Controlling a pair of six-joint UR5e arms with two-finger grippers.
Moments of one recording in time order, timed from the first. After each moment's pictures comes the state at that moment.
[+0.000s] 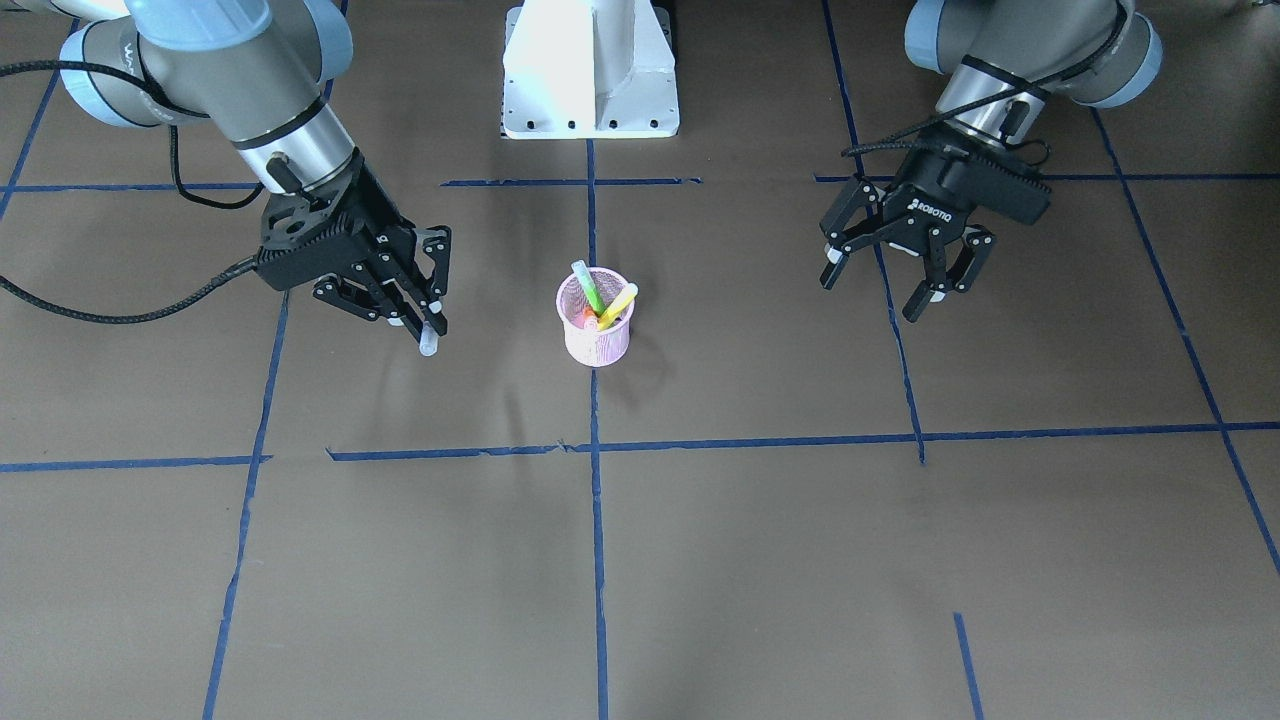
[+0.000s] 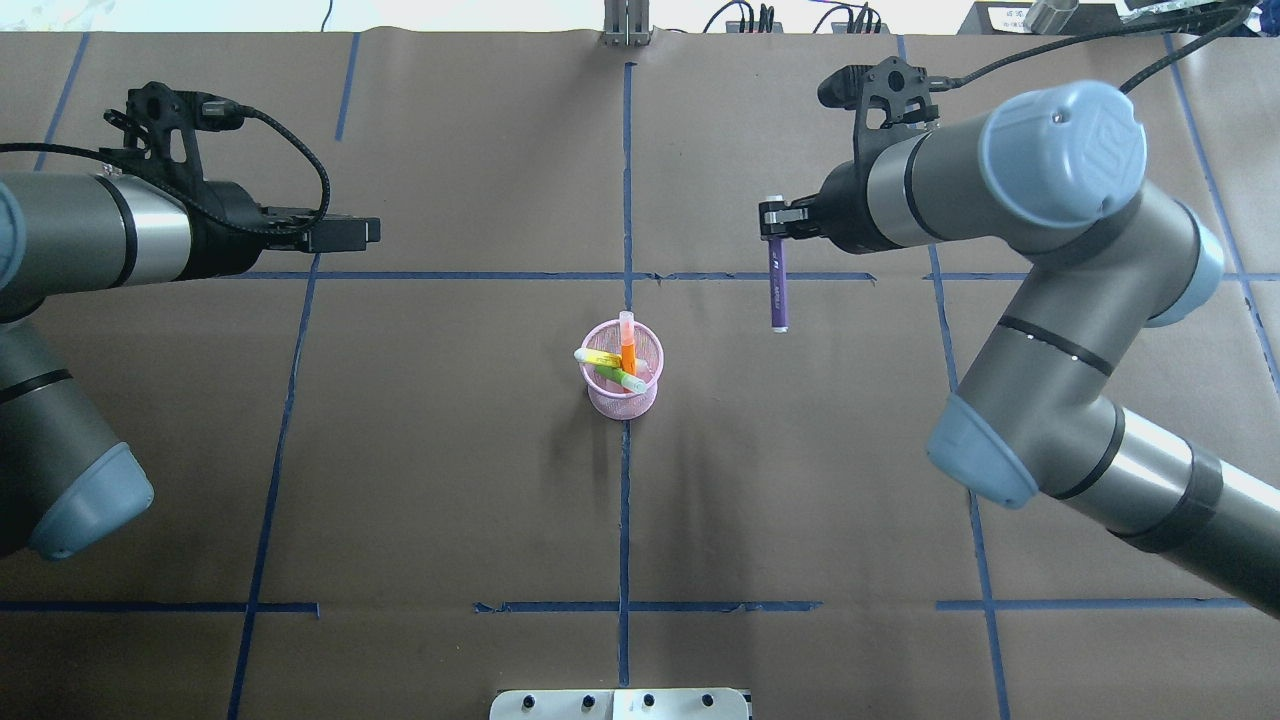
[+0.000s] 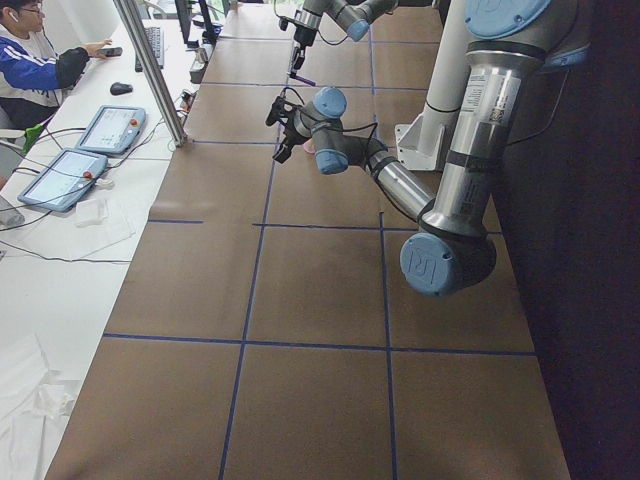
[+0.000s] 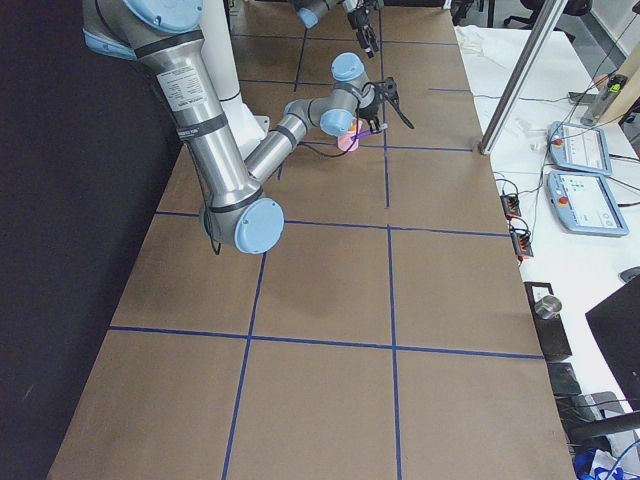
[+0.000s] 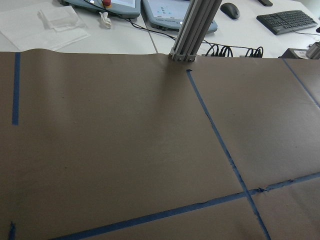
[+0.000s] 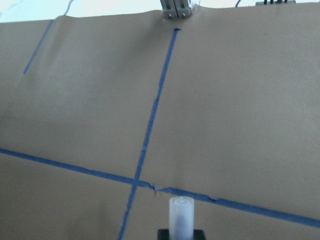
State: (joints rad) left arm -0.77 -1.79 -1.93 -2.26 -1.76 -1.01; right arm 0.71 -1.11 1.86 -1.10 1.78 1.04
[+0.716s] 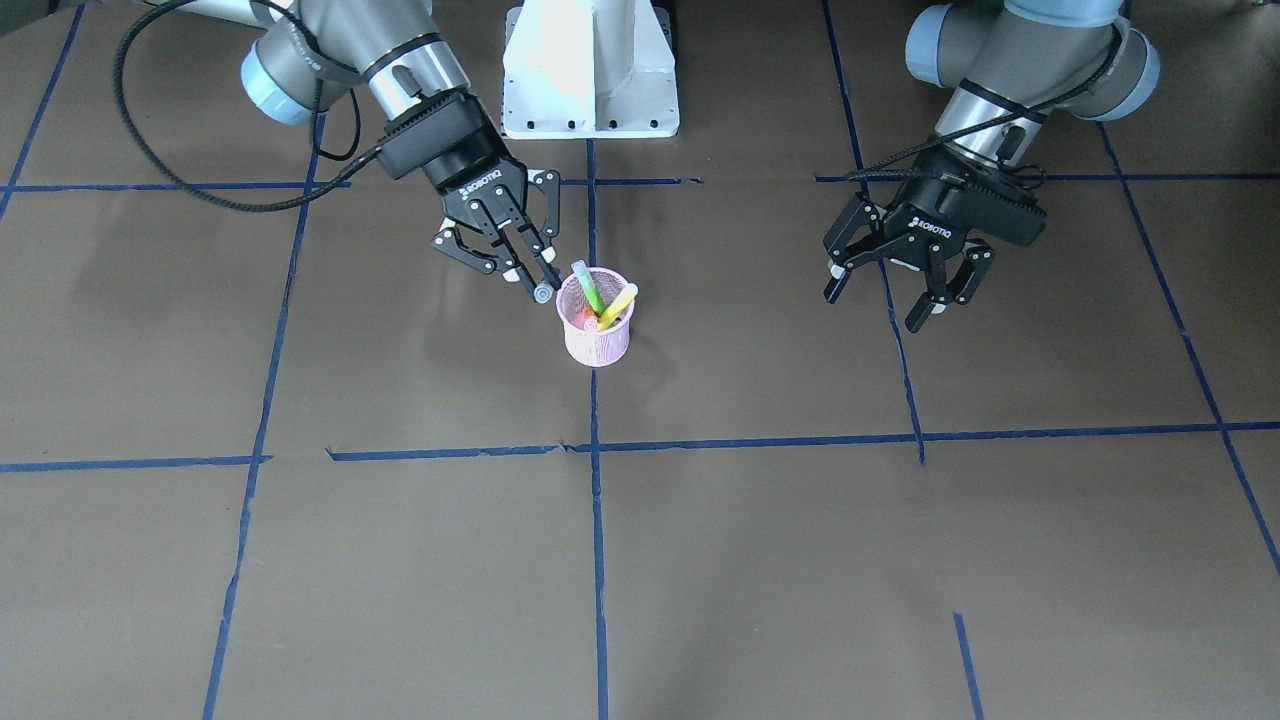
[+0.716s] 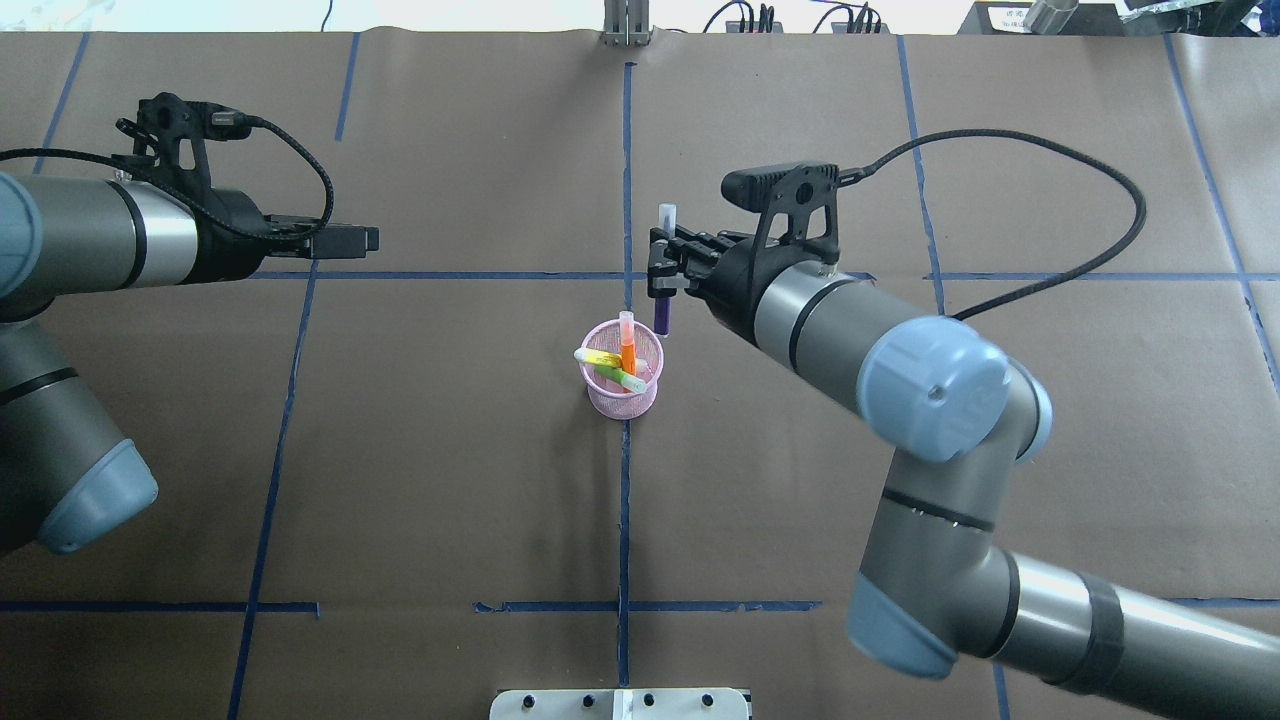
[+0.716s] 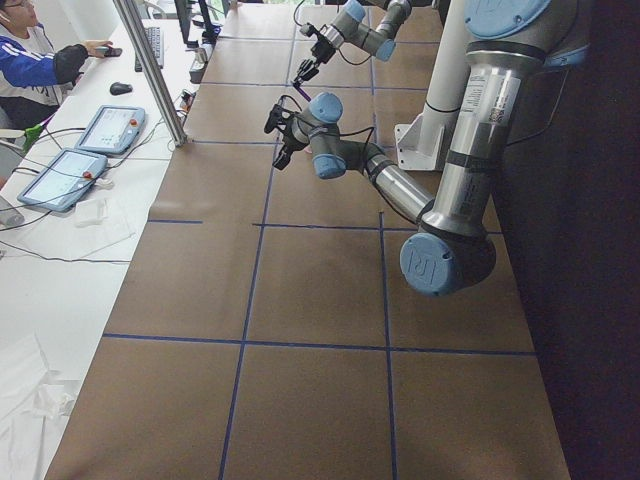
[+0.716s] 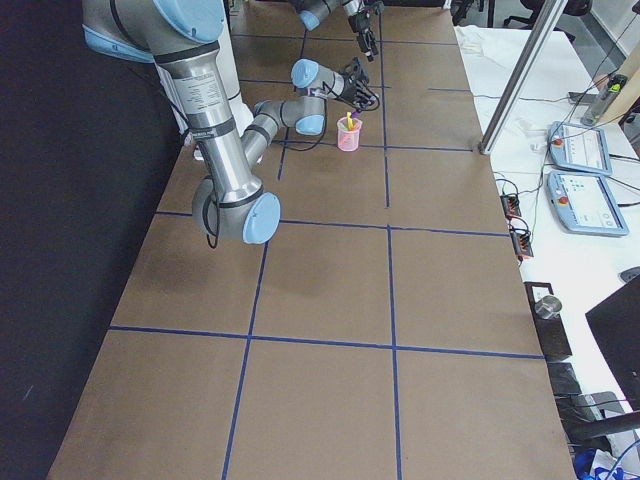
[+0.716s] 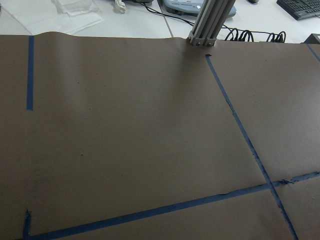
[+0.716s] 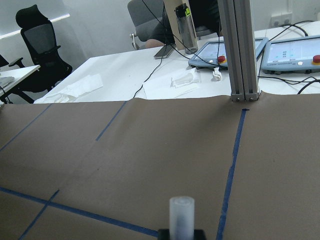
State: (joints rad) left arm -0.78 -1.79 -1.90 -2.26 -1.78 -1.01; right arm 0.42 -1.08 1.82 -0.83 1.20 1.01
